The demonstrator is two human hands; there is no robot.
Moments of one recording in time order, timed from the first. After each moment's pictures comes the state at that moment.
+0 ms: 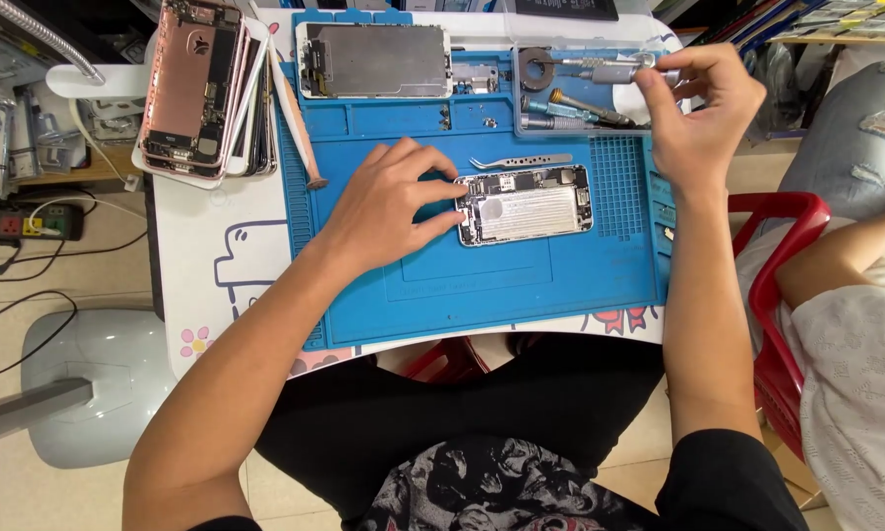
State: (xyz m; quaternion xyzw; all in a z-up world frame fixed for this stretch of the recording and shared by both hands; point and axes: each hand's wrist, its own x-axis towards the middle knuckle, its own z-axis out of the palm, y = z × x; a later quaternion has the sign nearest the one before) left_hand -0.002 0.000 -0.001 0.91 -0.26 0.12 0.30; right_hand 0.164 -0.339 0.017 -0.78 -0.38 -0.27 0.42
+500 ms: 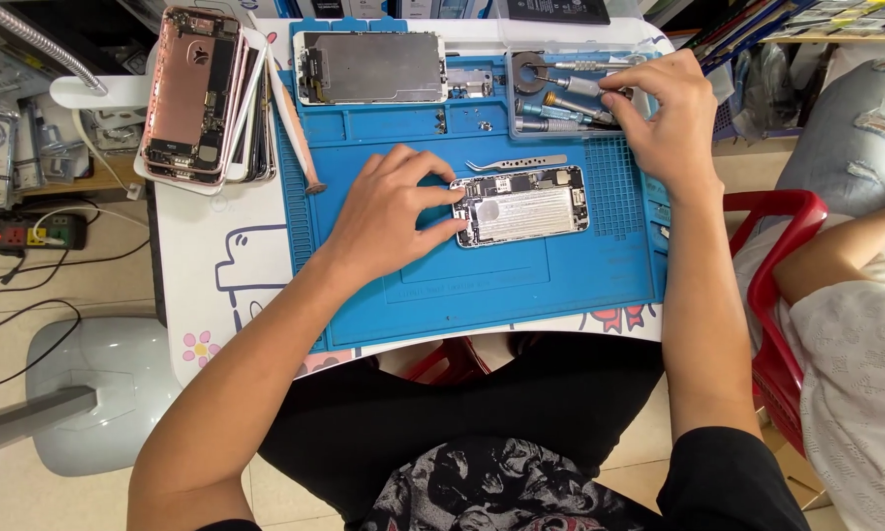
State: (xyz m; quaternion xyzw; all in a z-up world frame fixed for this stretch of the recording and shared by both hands) left_hand -0.006 -0.008 -0.002 0.92 -0.22 0.12 0.30; right_hand 0.168 -0.343 0.019 -0.85 -0.43 -0.17 0.24
